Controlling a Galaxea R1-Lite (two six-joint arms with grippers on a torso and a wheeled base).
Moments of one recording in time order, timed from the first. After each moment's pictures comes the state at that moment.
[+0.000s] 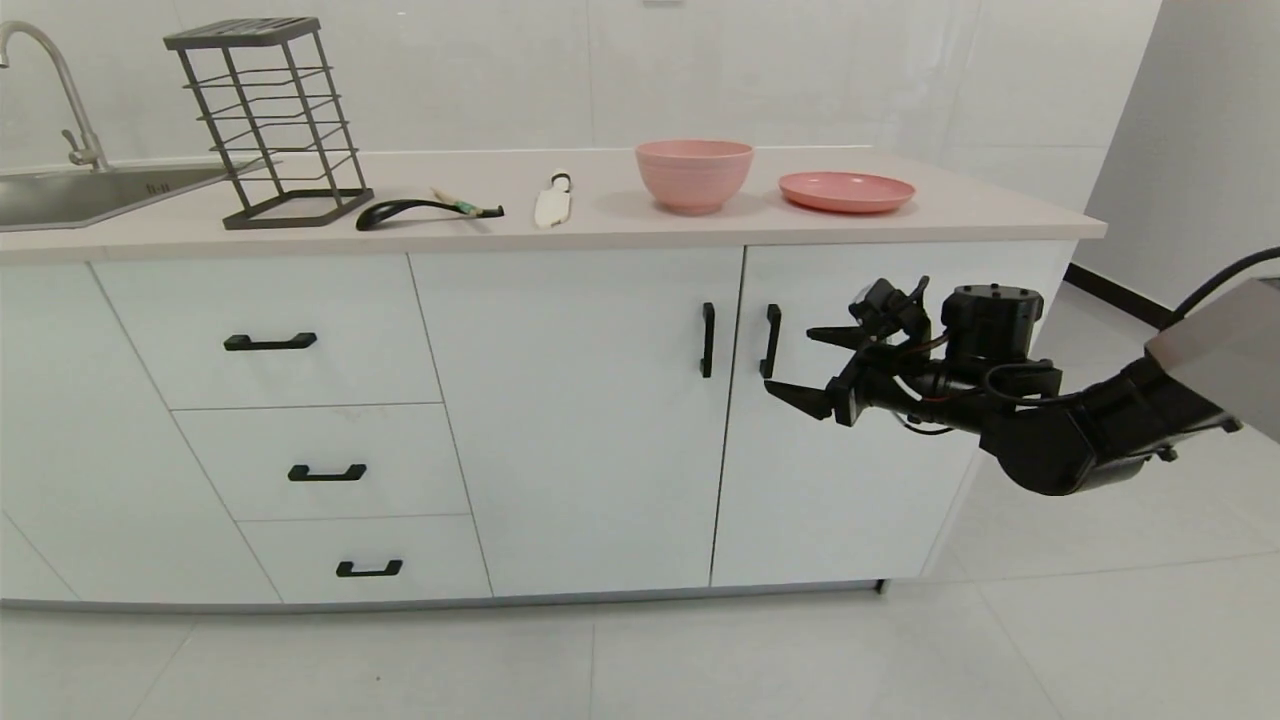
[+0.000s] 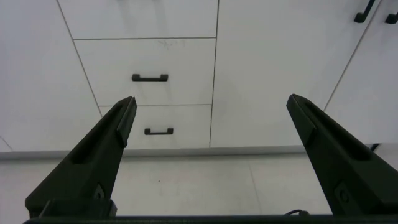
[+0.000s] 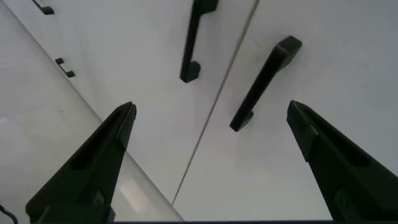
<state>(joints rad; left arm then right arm) 0.00 0.00 0.00 0.00 0.00 0.00 0.22 2.17 -1.03 -0.88 0.58 -0.34</state>
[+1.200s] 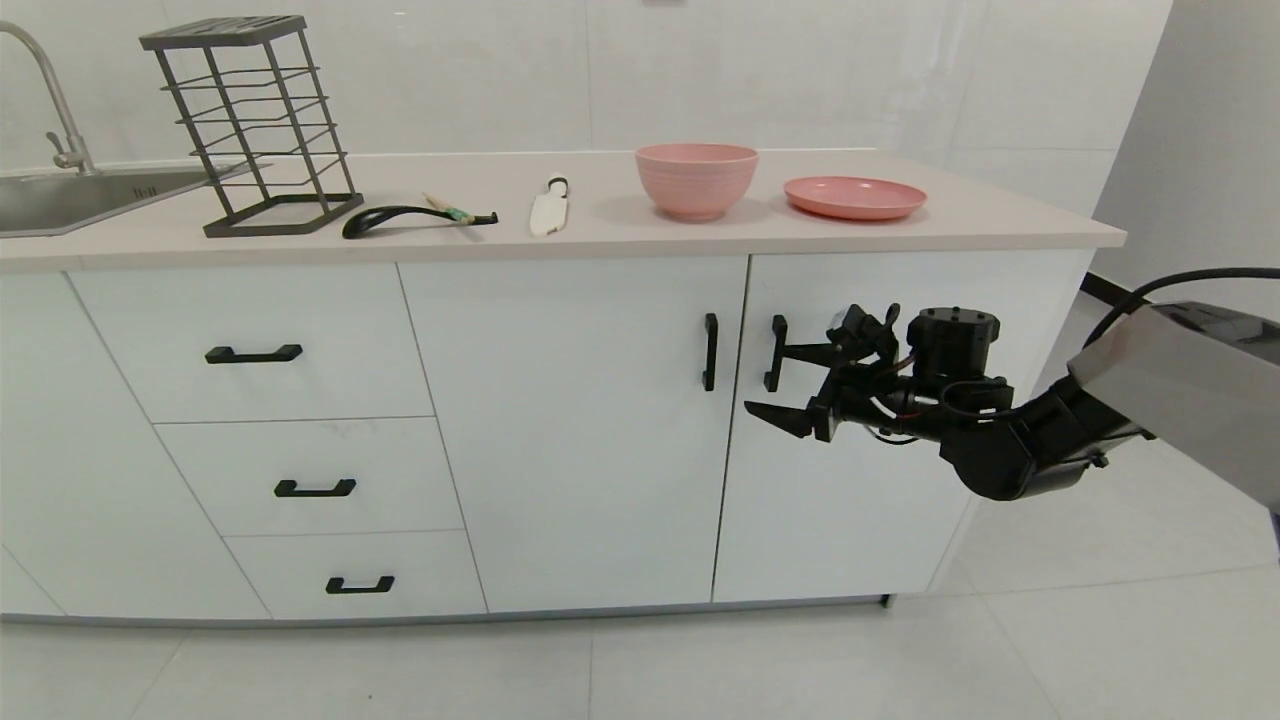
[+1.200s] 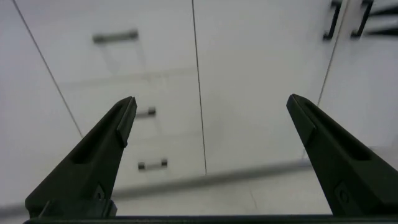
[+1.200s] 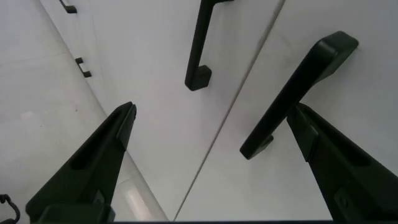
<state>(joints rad) 0.00 0.00 -0.02 -0.07 -0.10 0.07 0.22 2.32 -1.12 -0.95 0.72 -0.36</state>
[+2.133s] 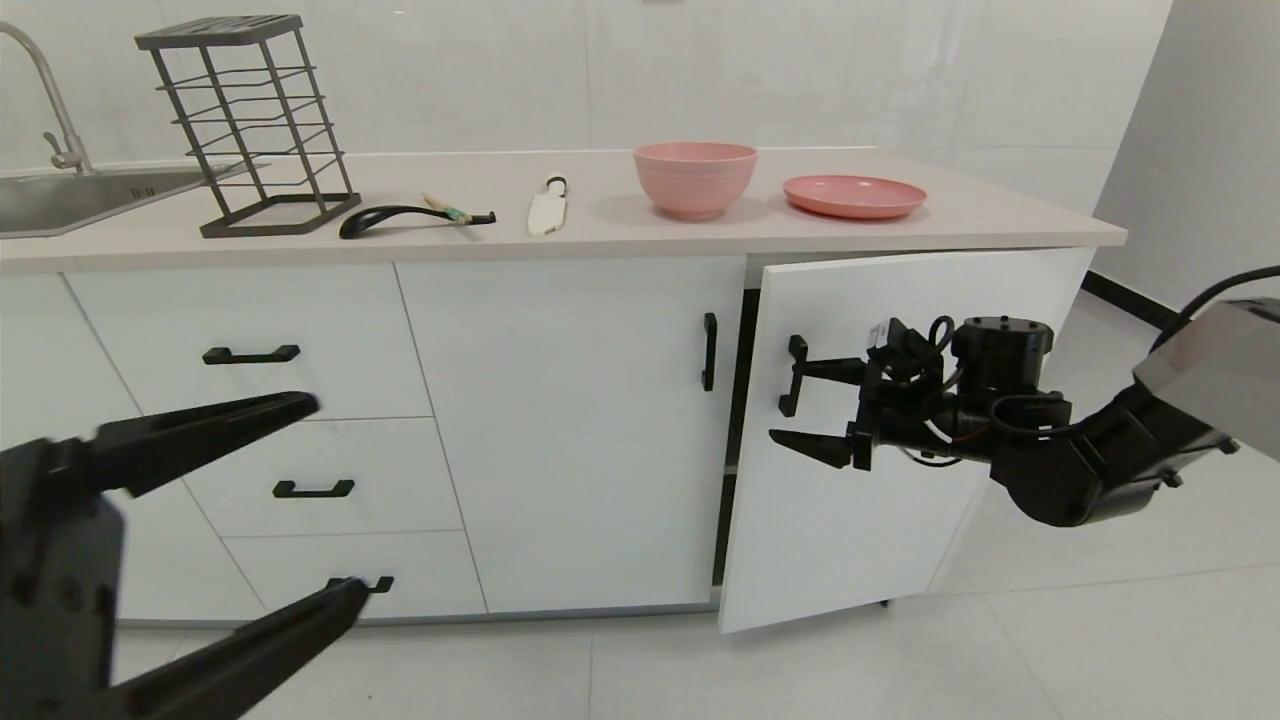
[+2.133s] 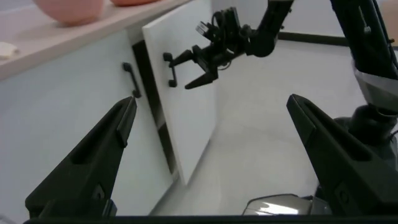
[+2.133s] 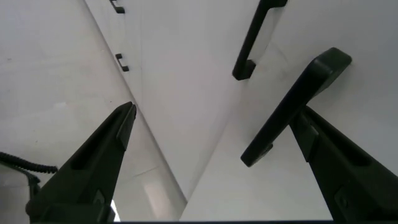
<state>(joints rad) -0.61 0.96 -0.44 -0.56 -0.36 0.07 0.20 2.18 -0.91 -0.97 0.89 -0.40</state>
